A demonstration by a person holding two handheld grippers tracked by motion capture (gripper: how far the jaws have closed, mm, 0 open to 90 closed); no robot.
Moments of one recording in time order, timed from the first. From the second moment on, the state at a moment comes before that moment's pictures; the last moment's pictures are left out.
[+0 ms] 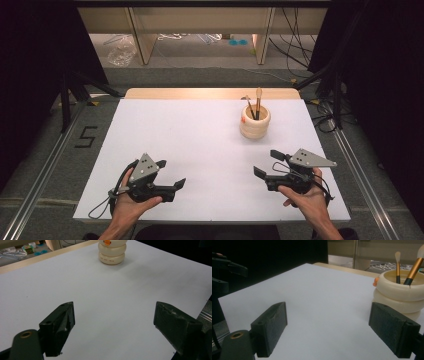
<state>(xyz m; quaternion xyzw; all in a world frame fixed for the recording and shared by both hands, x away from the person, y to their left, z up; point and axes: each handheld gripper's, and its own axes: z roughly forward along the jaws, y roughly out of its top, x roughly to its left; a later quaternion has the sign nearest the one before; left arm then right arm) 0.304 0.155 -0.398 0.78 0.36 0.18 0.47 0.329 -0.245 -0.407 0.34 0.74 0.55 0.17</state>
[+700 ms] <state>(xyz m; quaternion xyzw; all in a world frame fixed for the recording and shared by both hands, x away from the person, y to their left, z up) 0.304 0.155 -0.398 0.78 0.36 0.18 0.48 0.319 -0.249 -0.409 0.34 0.74 0.55 0.18</state>
